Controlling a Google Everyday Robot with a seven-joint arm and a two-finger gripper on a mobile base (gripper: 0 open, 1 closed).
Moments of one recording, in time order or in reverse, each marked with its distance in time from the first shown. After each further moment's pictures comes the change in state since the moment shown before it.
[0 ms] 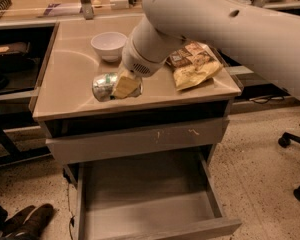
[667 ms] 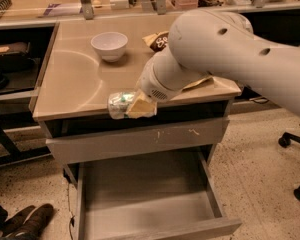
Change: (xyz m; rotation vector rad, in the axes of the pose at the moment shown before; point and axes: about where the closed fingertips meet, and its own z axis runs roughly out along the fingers) arm 0.047 0.036 0.003 0.012 -0.009 0.067
